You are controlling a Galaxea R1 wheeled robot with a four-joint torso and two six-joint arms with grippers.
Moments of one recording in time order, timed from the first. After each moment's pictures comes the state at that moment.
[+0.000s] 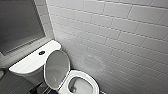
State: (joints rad) left arm 0.90 1.94 -1.34 -0.17 -0.86 -1.36; right arm -1.73 2.65 -2.01 -0.10 0.29 0.32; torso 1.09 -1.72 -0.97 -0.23
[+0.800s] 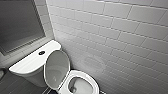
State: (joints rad) left arm 1.04 1.96 -1.38 0.32 -0.73 -1.34; right arm -1.72 2.65 -2.00 -0.10 0.29 0.32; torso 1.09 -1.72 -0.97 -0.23
